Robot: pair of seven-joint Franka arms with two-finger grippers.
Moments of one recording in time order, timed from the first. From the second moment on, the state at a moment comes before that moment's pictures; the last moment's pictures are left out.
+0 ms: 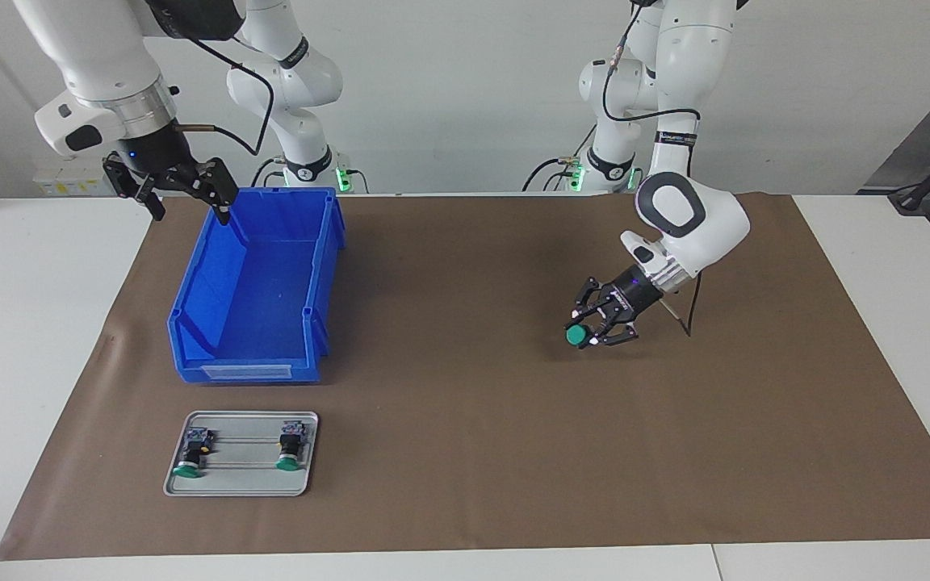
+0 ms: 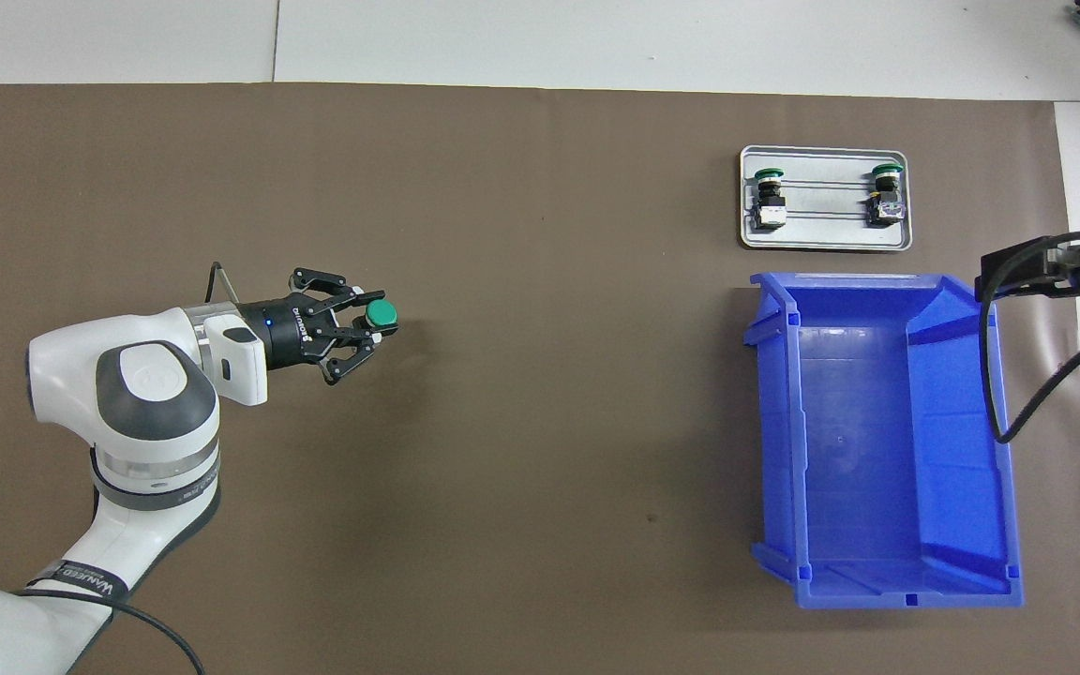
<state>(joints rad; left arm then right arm) -0.17 0.17 -0.04 -2.23 -1.46 2.34 2.13 0.10 0.01 -0.09 -1.52 -0.03 1.54 0.11</state>
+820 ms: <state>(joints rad) 0.06 0.17 -0.04 -2.54 -1.83 1.82 2.72 0.10 0.01 -0.09 -1.52 -0.03 1.54 0.11</state>
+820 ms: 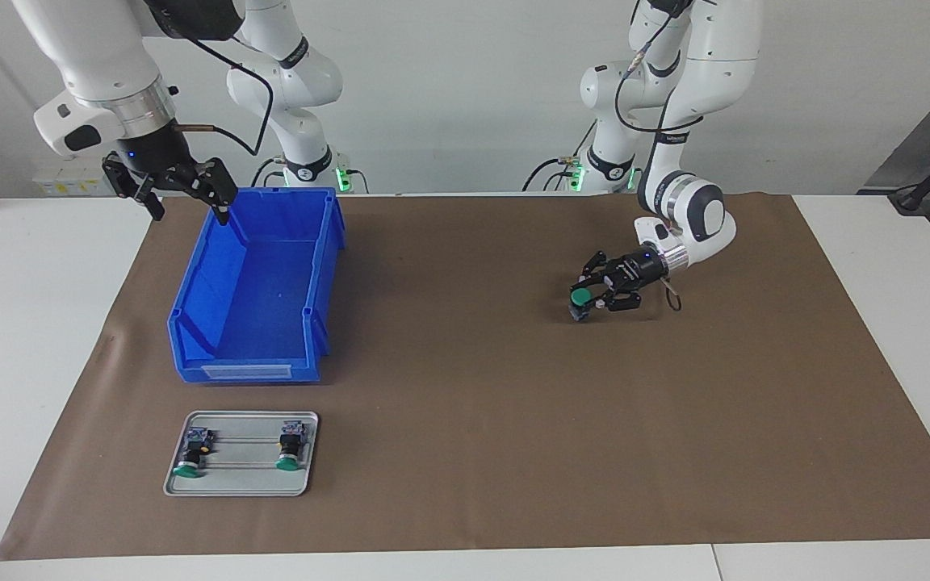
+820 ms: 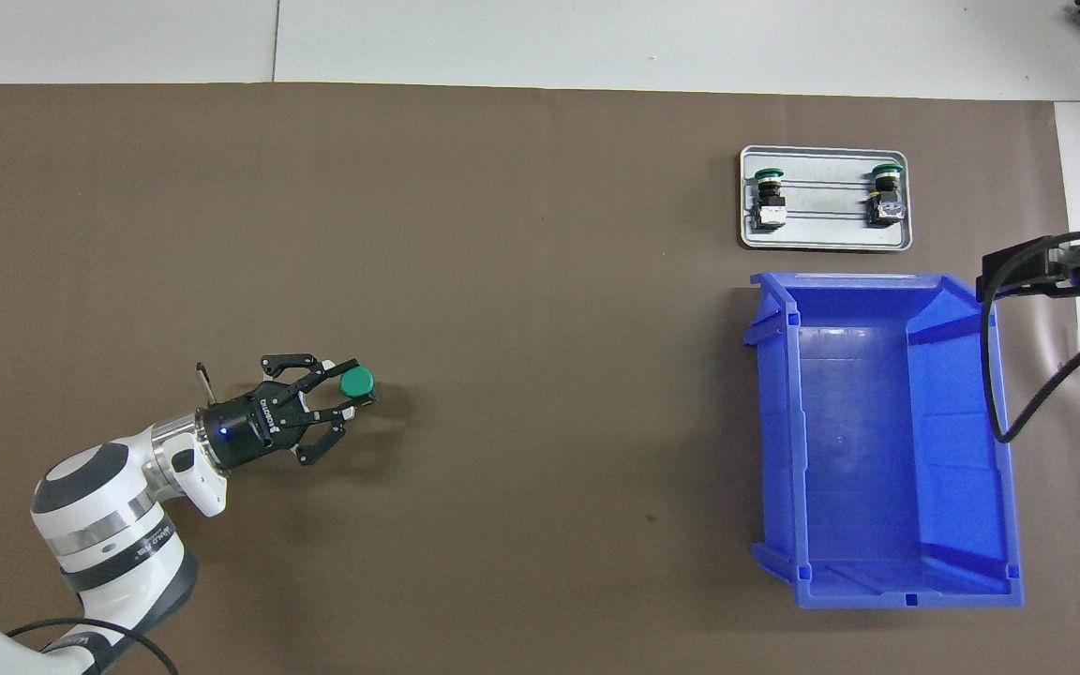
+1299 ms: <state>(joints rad) 0.03 0.16 -0.06 -2.55 -1.85 1.88 2.73 0.10 0.01 -0.09 -1.52 -0.03 1.53 0.11</state>
